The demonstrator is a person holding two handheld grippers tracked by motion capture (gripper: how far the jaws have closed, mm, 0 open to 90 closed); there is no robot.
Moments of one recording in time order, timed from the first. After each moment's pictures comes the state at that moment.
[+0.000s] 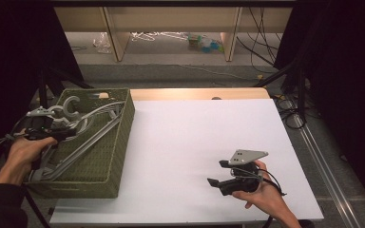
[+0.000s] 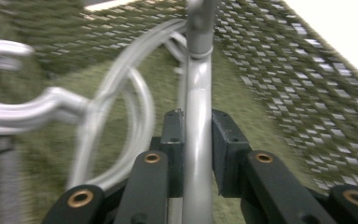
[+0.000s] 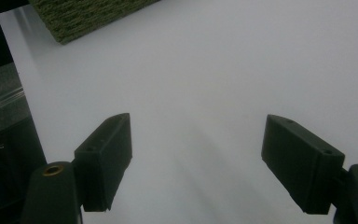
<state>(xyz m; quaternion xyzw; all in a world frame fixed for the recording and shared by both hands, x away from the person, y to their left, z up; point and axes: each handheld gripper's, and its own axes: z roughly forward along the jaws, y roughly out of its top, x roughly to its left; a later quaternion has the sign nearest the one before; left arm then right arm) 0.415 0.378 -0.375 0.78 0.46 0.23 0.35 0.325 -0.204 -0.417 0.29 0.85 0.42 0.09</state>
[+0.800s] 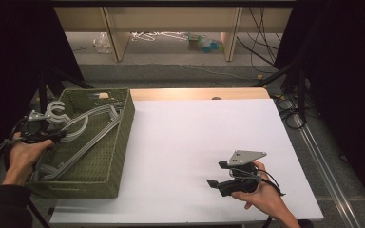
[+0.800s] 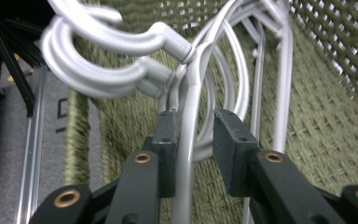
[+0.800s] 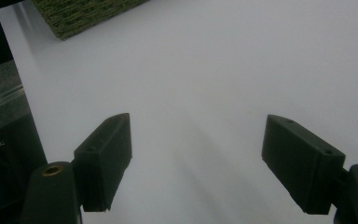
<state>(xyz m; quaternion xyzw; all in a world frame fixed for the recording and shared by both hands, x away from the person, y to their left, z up) 0.414 0.389 -0.401 0.74 0.55 0.26 0.28 0.326 -0.203 -0.421 0.29 0.86 0.41 0.09</state>
